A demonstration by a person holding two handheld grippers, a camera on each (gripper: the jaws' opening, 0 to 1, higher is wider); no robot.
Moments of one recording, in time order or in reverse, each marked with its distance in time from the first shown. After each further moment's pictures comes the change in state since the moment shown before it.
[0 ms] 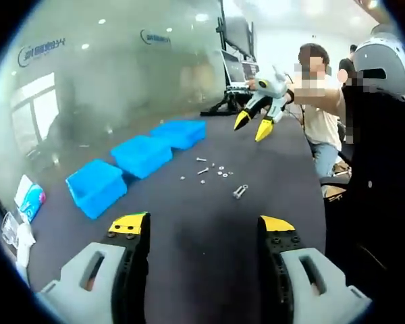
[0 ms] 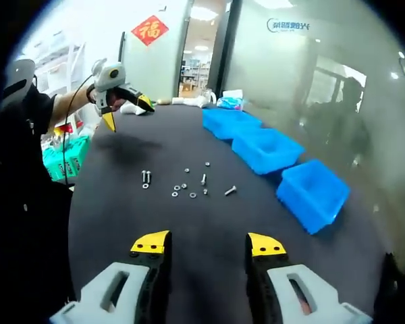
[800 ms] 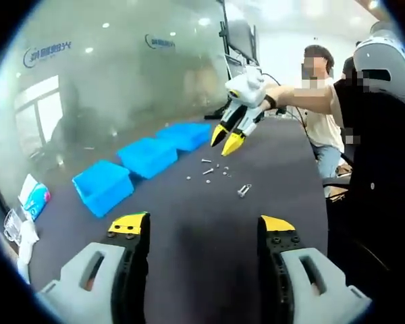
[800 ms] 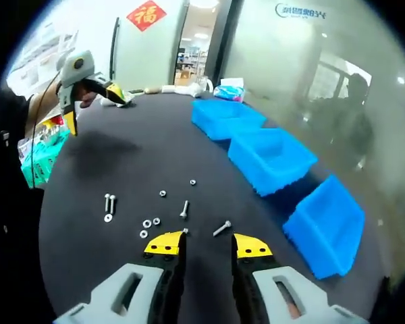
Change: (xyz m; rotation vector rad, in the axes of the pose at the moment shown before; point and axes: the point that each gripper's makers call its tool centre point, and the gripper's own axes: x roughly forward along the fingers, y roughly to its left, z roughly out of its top) left arm -0.010 0.006 -0.004 0.002 -0.025 0.026; right arm 0.087 -0.023 0.031 -0.008 0.092 -0.018
